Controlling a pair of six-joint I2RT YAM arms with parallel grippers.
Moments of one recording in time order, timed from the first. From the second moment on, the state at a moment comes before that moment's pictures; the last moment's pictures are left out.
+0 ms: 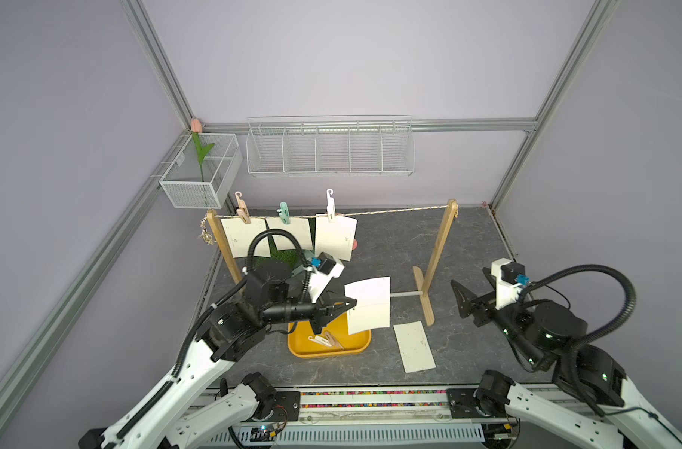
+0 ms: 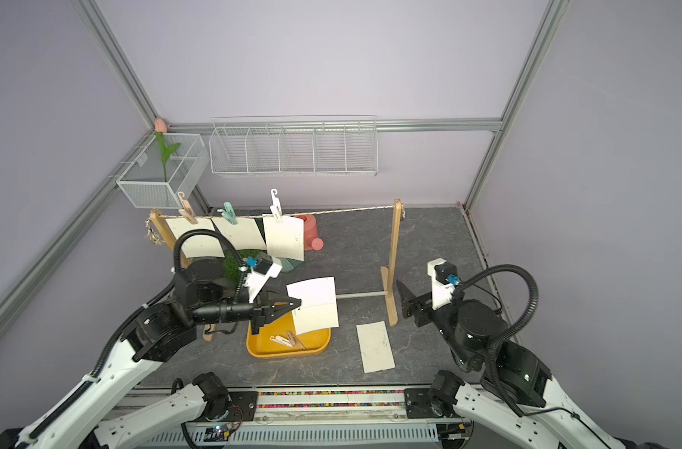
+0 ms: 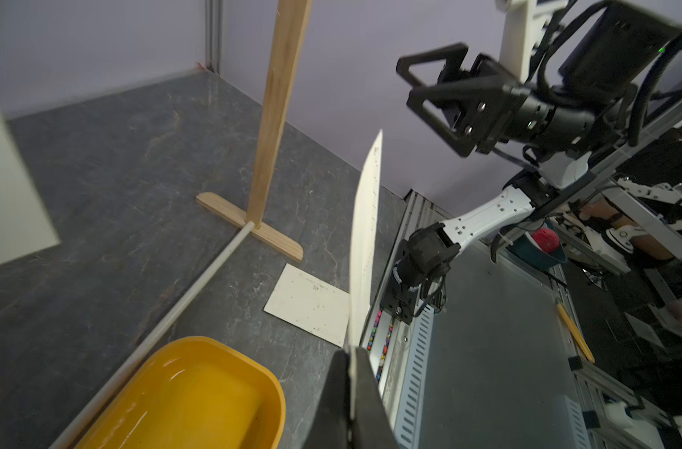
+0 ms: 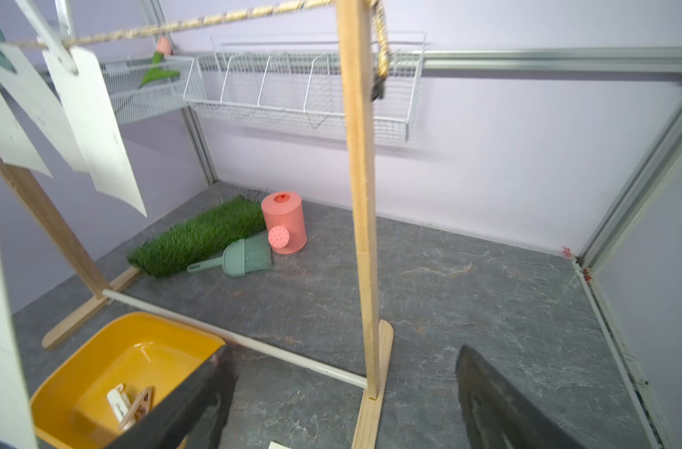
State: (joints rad) left arm -0.82 0.88 1.06 -0.62 0.56 -0.18; right arm 0.94 0.43 0.92 -0.62 0.54 0.12
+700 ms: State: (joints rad) left arm -1.07 1.33 0.87 -0.32 0.42 -0.89; right arm 0.94 0.28 0.93 -0.61 0.58 0.08
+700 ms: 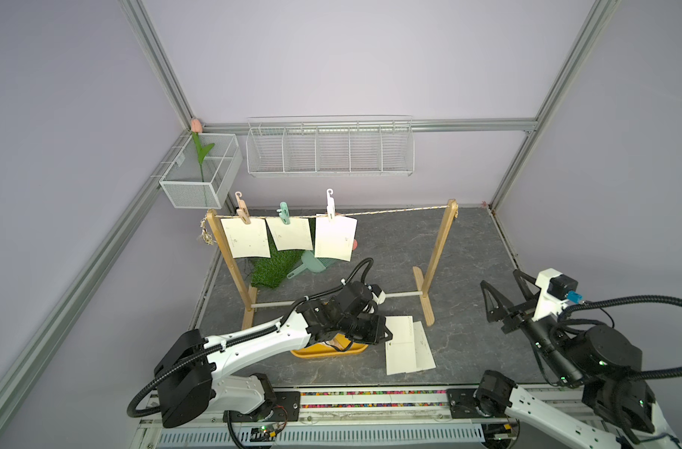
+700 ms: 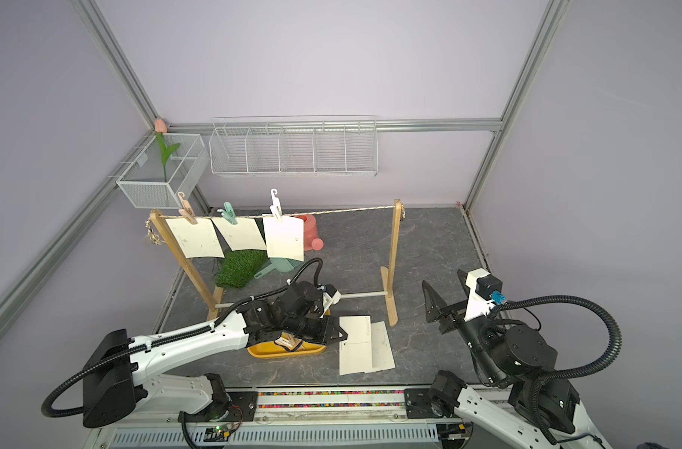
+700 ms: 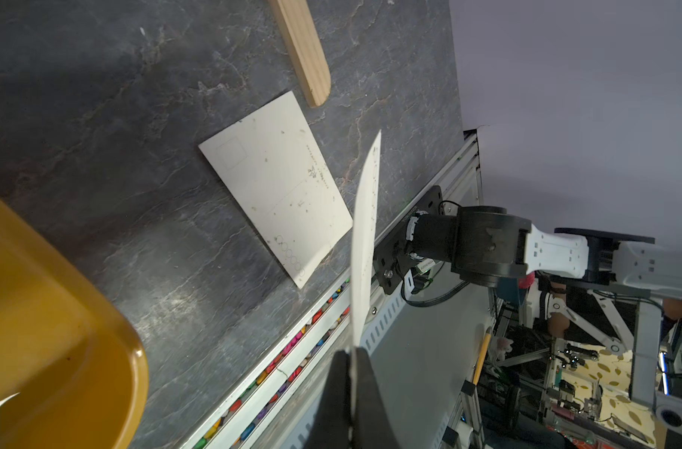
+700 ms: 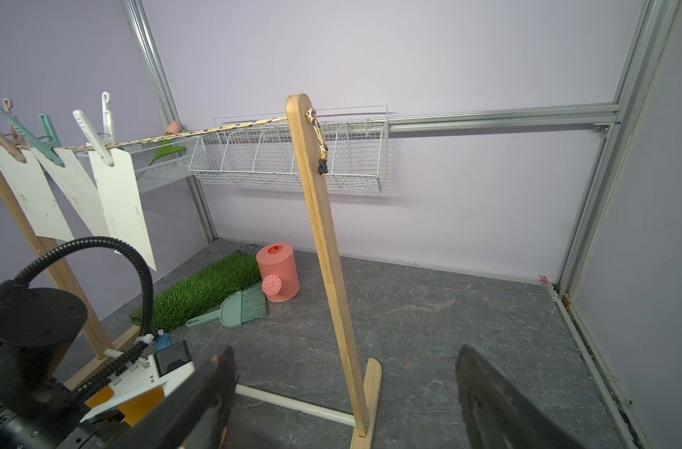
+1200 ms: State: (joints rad) left arm -1.07 1.58 0.93 -0.26 0.42 -1.02; right arm 0.94 0.22 0.93 -0.61 0.57 0.06
